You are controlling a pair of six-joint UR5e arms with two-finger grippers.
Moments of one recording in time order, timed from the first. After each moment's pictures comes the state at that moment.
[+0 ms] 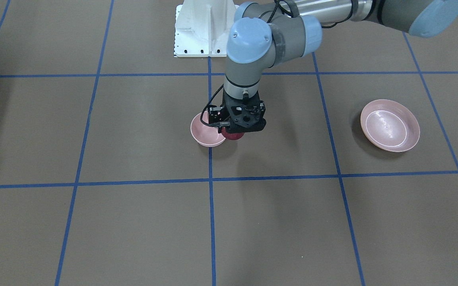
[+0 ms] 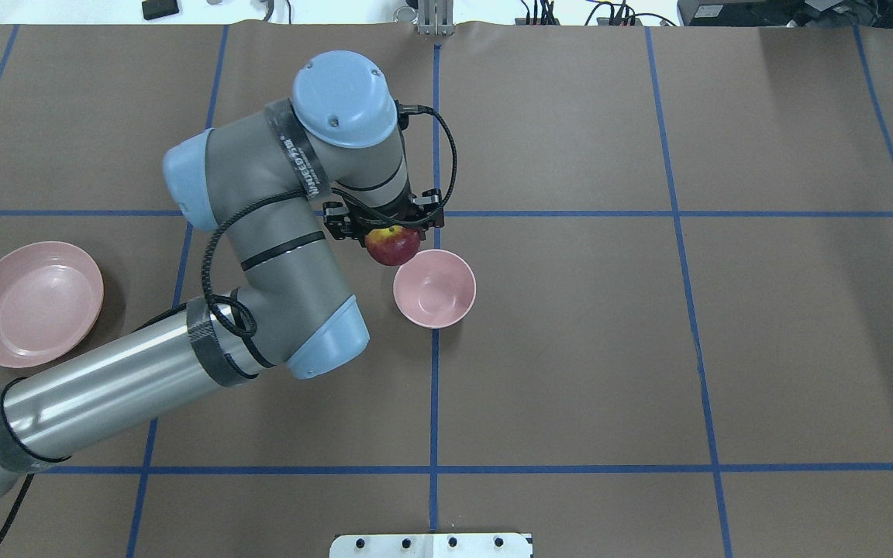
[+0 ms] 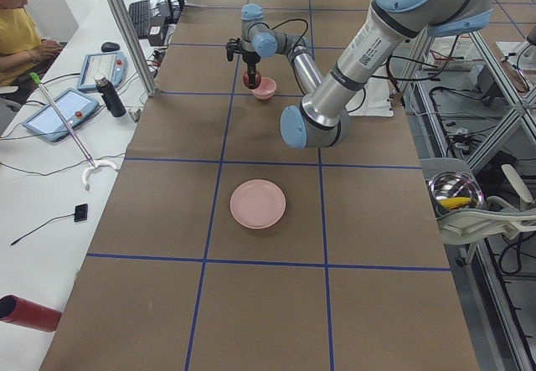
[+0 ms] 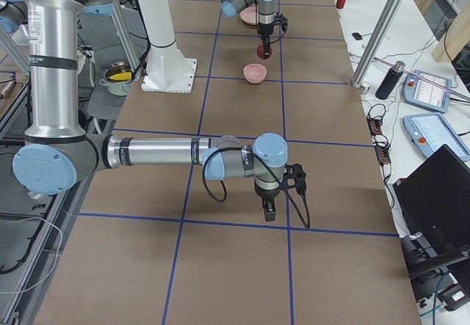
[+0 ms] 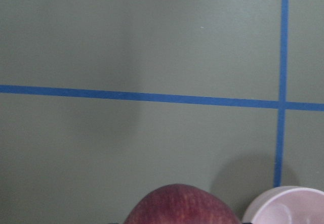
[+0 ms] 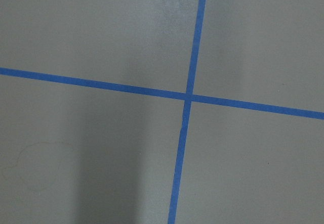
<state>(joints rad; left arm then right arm) -0.60 -2.46 -1.51 -1.53 -1.93 -1.26 1.52 -1.62 1.66 -1.47 2.33 0.01</state>
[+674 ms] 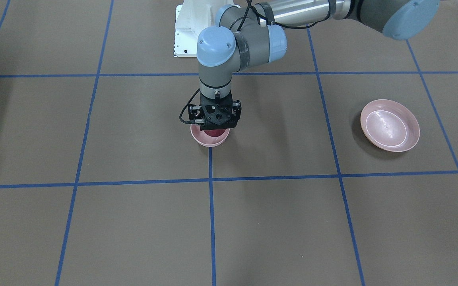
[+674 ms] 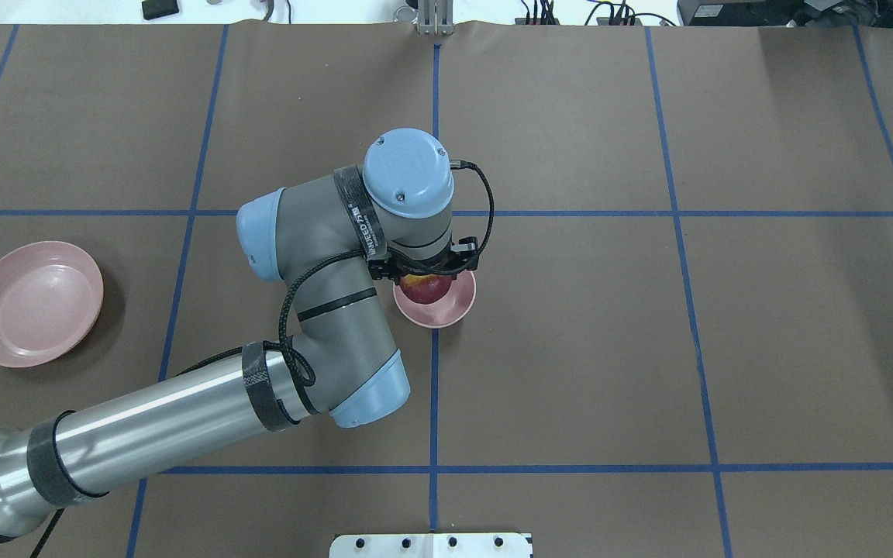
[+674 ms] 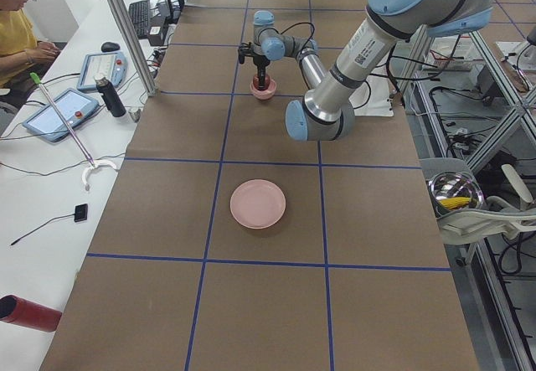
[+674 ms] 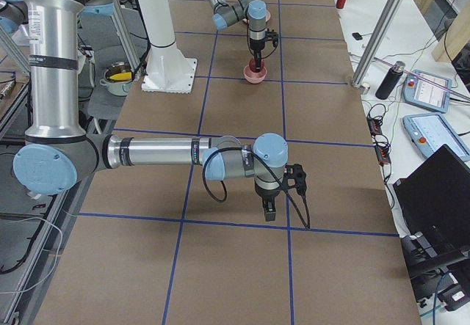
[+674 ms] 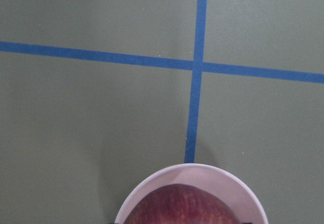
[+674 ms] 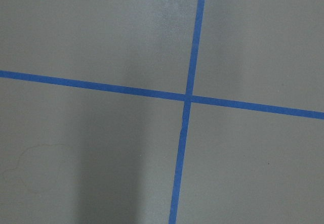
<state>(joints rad) -0.51 -2.48 -1.44 -1.58 -1.86 -1.30 1.52 -1.62 1.66 -1.47 2.33 0.01</state>
